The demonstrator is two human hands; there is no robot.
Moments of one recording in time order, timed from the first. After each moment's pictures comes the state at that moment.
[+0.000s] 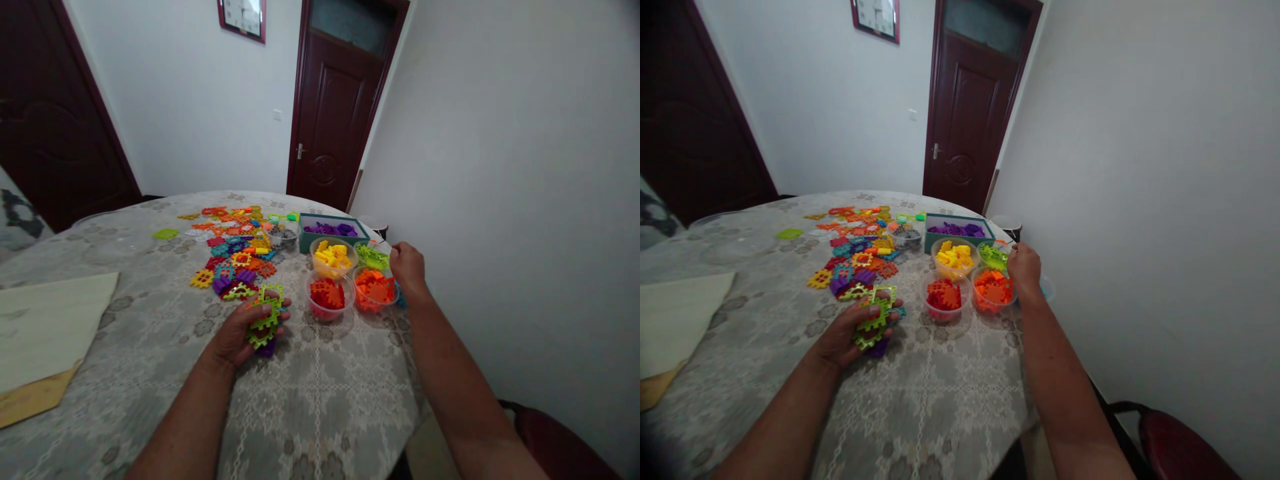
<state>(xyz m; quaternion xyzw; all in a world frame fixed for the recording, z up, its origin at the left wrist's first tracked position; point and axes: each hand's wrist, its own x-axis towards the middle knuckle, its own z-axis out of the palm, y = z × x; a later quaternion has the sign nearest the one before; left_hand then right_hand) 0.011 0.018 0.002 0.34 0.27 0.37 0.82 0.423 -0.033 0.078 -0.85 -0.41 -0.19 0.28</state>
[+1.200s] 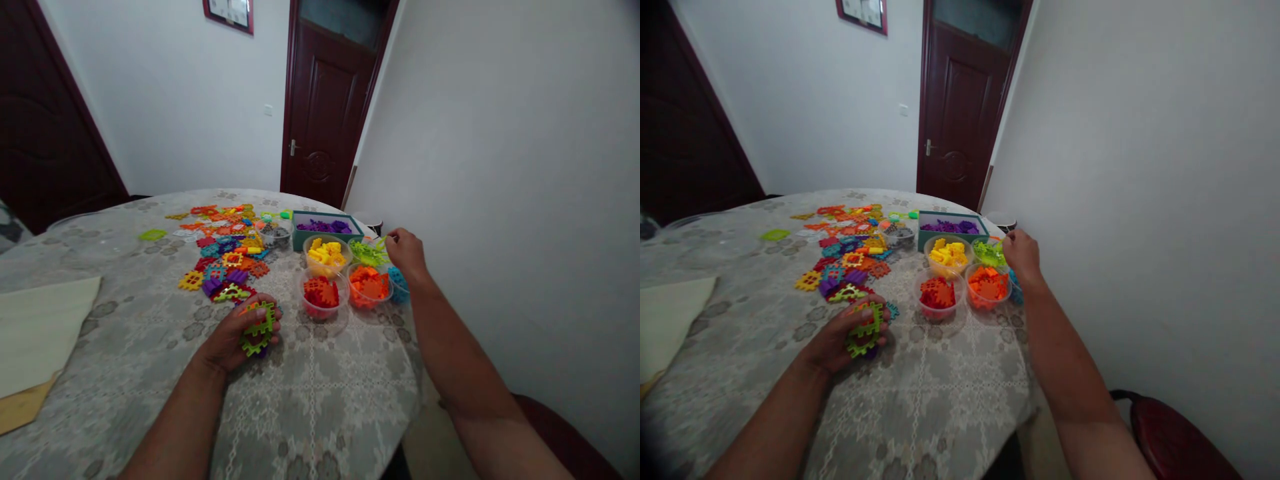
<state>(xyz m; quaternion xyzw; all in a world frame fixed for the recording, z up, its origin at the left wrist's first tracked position) 0.010 0.017 0.001 0.38 0.25 0.31 0.83 0.427 -0.030 0.111 -0.86 -0.43 -0.16 0.23</state>
